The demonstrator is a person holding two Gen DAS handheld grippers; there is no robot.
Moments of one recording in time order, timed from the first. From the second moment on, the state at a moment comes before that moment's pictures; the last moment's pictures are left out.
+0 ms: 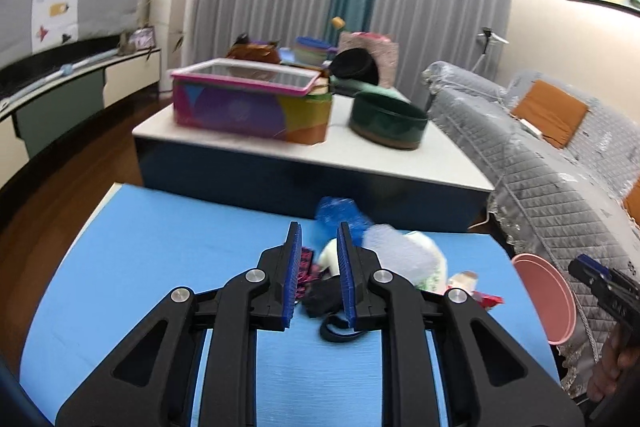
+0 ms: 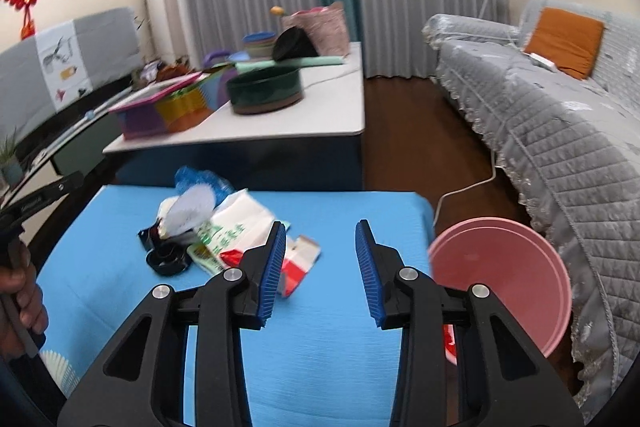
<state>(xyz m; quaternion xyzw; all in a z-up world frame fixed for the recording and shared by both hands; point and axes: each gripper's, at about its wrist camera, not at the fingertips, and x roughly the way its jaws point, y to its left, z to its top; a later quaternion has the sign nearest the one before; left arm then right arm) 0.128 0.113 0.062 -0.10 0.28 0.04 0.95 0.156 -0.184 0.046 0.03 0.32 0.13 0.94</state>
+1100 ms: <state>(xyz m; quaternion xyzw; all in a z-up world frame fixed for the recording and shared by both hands) 0.174 0.146 -0.022 -0.15 0.38 0.08 0.91 0.203 -0.118 -0.019 -0.06 0.39 0.21 0.89</state>
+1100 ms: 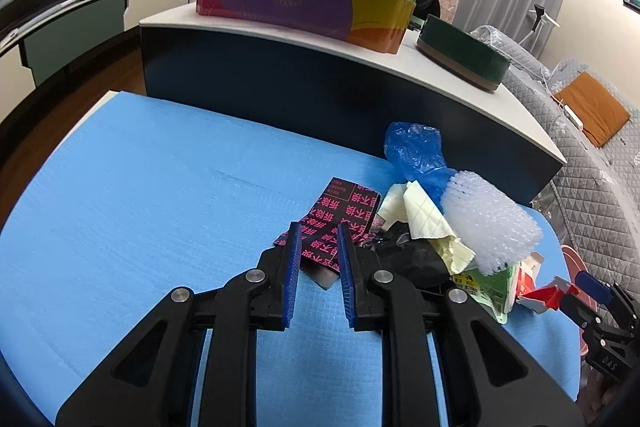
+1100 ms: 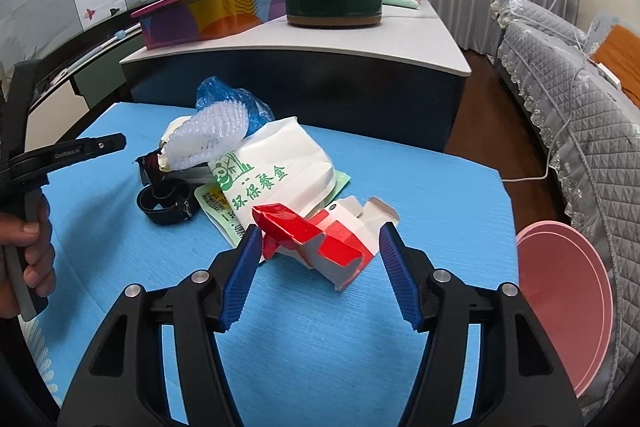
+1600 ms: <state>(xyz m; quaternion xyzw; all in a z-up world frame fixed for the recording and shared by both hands) 0.195 0.133 -0.044 -0.12 0.41 0.07 0.90 0.203 -0.113 -0.026 -0.07 0.40 0.22 0.88</state>
